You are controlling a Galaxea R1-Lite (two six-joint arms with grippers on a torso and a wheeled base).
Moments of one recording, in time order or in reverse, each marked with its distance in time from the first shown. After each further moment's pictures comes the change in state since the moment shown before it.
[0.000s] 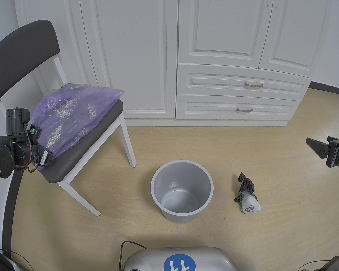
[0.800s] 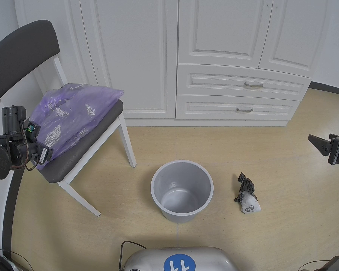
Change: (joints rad) left arm -0.003 -0.040 0.013 -0.014 -0.053 -0.006; right arm -0.010 -0.012 -0.012 0.001 0.004 -0.001
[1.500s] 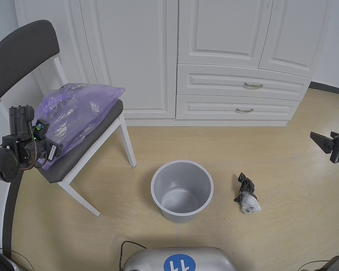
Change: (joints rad) left arm -0.071 0.041 0.010 -0.116 -0.005 -0.006; right arm -0.001 -0.016 -0.006 -0.001 0.006 0.012
